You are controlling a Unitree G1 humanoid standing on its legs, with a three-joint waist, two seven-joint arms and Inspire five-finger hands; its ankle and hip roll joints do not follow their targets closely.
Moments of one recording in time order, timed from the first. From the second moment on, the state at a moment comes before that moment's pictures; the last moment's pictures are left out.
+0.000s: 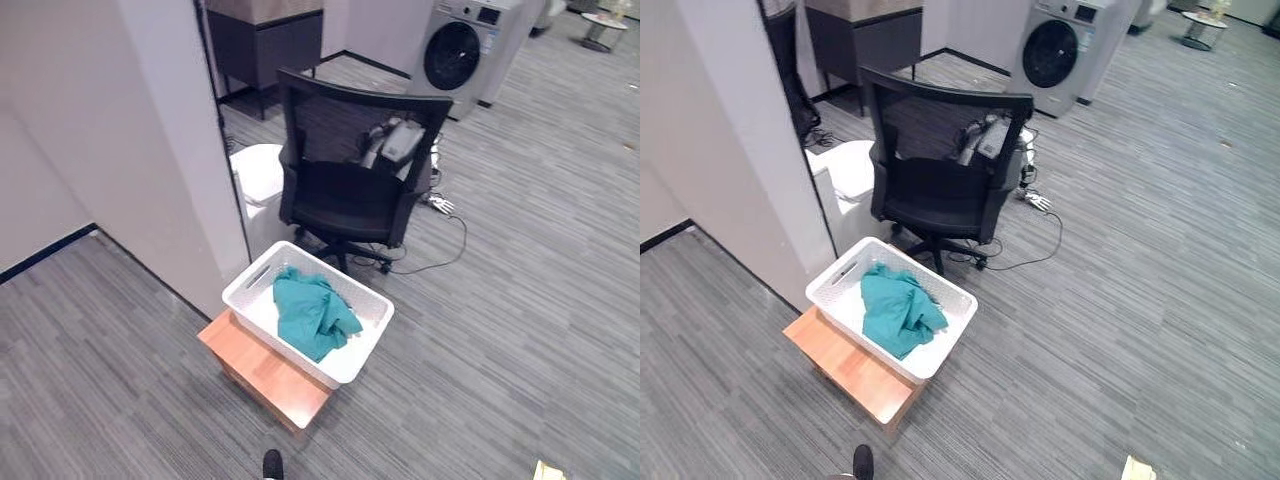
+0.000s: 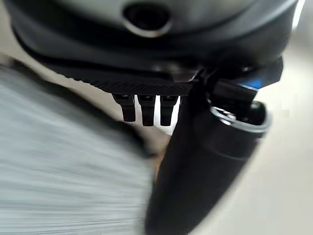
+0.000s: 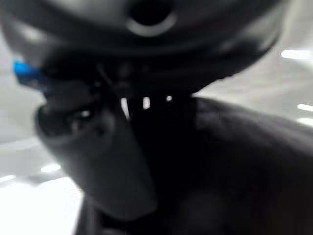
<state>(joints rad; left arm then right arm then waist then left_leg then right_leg) 0.22 0.49 0.52 0.97 -0.49 -0.27 0.54 0.14 -1.71 -0.71 0.61 0.08 -0.09 -0.23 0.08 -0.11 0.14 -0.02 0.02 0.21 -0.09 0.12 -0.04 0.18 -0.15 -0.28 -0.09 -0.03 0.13</state>
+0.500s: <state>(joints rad) 0.17 0.24 -0.12 1.21 -0.30 -0.10 0.14 1.43 -2.24 -1.66 0.57 -0.08 -0.14 -0.13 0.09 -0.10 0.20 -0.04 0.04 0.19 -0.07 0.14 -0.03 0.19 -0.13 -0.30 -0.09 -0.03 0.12</state>
